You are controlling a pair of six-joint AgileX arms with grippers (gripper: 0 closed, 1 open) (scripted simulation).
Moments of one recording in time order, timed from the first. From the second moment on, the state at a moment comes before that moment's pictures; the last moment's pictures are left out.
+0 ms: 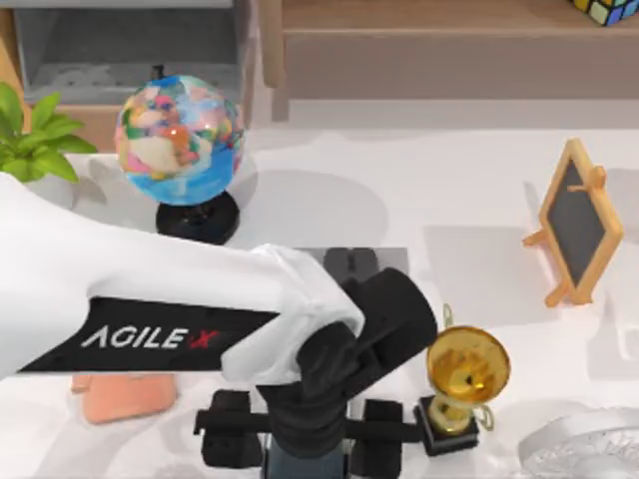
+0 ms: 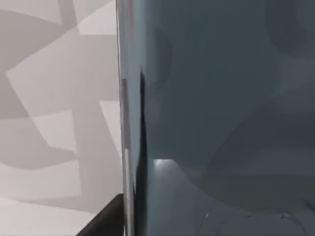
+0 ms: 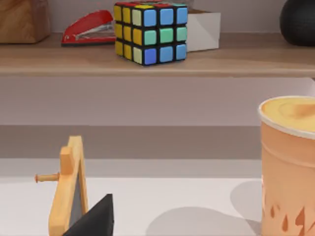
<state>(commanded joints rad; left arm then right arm) -0.99 1.86 1.04 -0.72 -0.02 -0.89 0.00 0.00 0.00 0.00 0.00 0.00</state>
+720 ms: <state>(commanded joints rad) -0.99 1.80 1.09 -0.84 -0.02 -0.89 0.00 0.00 0.00 0.00 0.00 0.00</state>
